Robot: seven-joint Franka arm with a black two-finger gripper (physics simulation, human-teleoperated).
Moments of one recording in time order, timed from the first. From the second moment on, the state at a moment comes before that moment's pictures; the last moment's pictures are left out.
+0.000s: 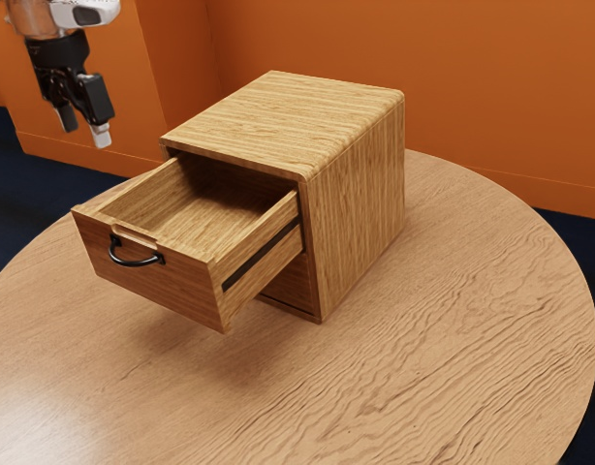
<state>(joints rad) -0.19 -0.16 0.26 -1.56 0.05 1.39 0.32</state>
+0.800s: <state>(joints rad) -0.05 -0.54 0.00 -2.15 0.00 1.61 -0.12</state>
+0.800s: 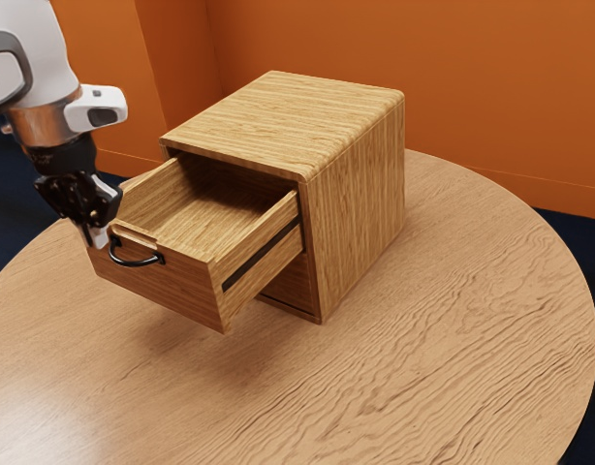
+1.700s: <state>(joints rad) 0.01 -0.55 0.00 -2.44 0.12 2.00 -0.25</state>
